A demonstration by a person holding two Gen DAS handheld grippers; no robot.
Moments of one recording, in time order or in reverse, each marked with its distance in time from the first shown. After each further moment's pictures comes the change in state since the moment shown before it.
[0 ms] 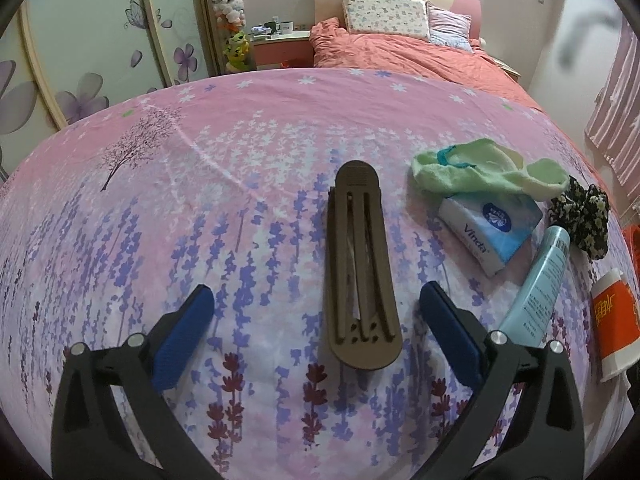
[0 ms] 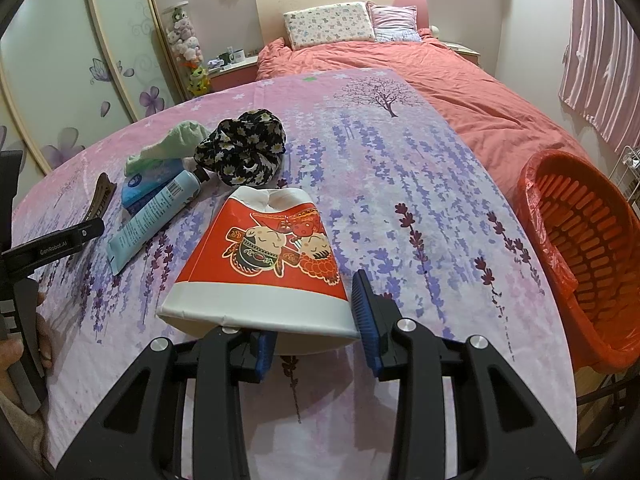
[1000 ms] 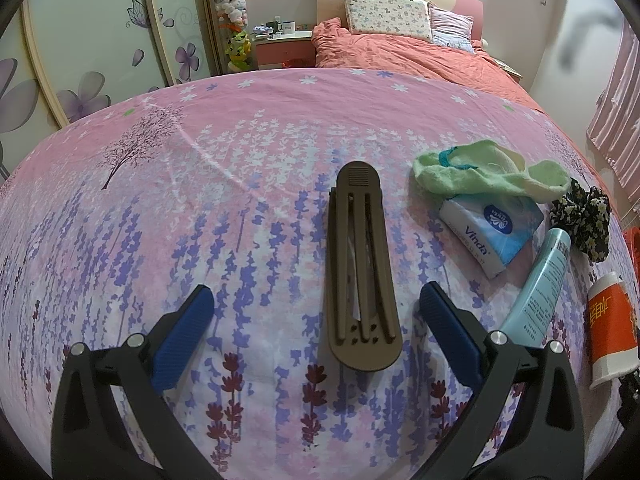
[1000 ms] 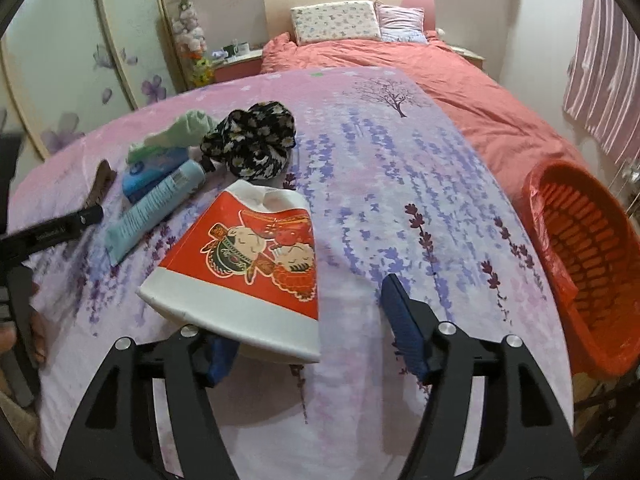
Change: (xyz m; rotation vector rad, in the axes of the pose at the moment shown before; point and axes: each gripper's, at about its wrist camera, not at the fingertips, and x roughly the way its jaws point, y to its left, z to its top) left arm -0.001 0.001 -0.001 0.001 0.000 0.000; right arm 0.001 0.008 -0.001 -0.034 0.013 -0.007
